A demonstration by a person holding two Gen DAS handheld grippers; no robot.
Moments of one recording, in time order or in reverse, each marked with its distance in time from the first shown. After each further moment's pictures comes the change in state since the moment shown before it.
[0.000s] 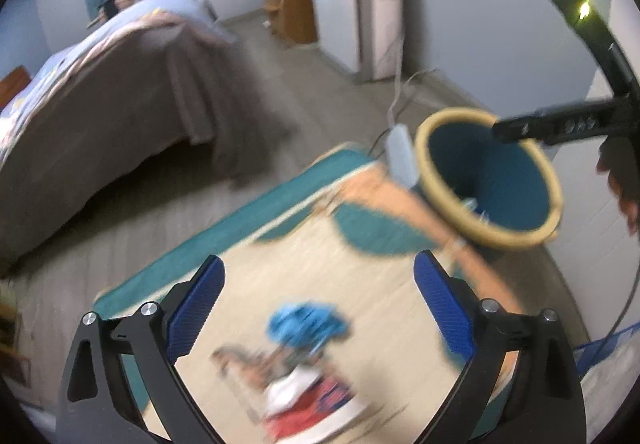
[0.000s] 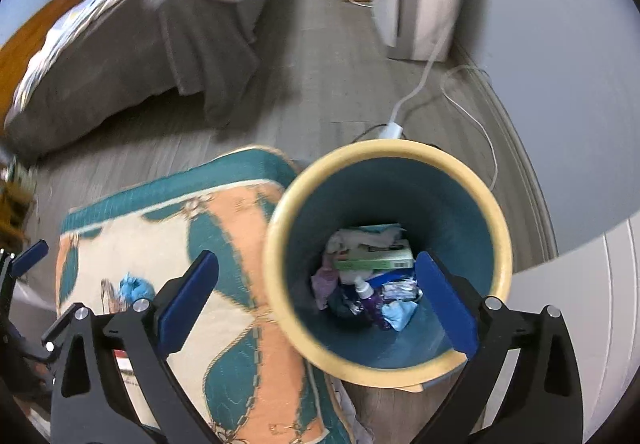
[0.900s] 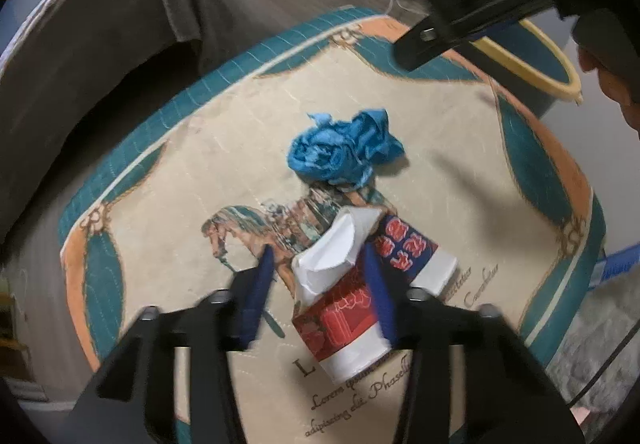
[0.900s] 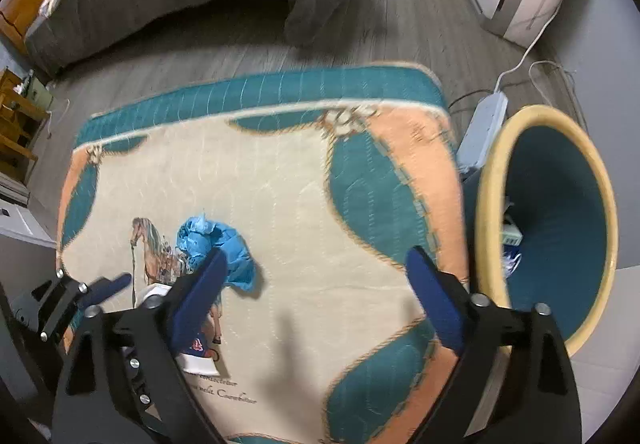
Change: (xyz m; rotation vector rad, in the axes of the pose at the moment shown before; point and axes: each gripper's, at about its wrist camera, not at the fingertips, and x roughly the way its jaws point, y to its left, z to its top) left arm 0.049 0.036 -0.118 0.083 0.213 -0.079; right arm 0.091 0.153 -0.039 -0.162 0.229 0.061
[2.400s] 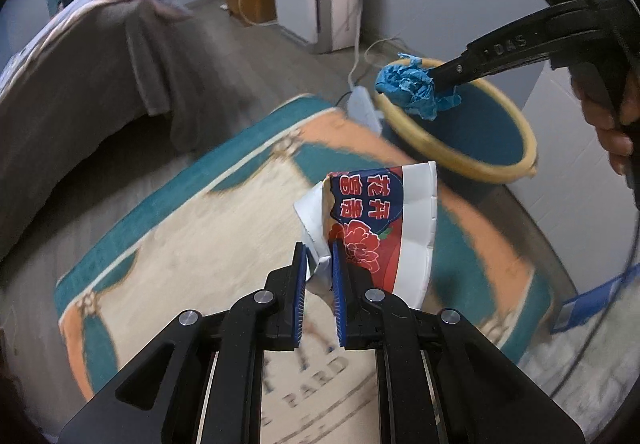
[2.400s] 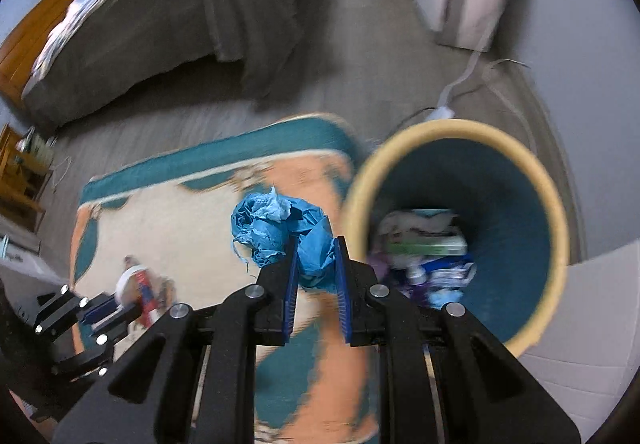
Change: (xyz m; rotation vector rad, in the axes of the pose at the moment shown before) left arm -0.047 -0.050 0.070 0.025 -0.180 -0.073; right arm -0.082 -0.134 -0.004 0.167 -0.179 -0.010
